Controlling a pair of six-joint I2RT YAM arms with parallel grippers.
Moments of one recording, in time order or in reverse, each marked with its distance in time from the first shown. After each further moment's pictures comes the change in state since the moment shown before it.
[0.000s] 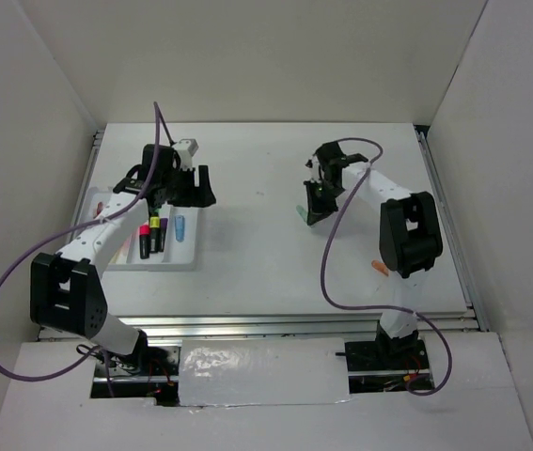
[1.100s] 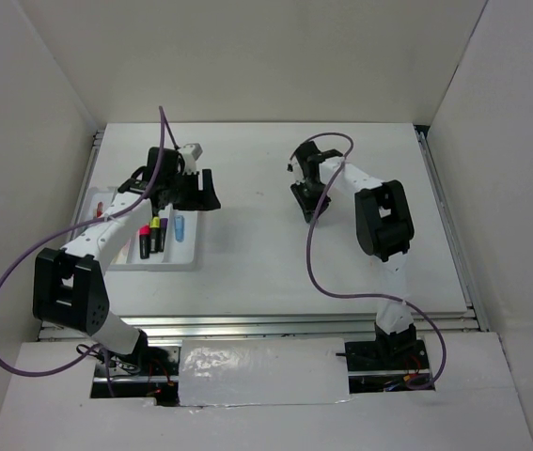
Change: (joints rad) left arm -0.021 0.022 -0.005 -0.009 0.045 -0.031; right arm 0.097 0.223 0.240 -0.067 0.266 -0.262
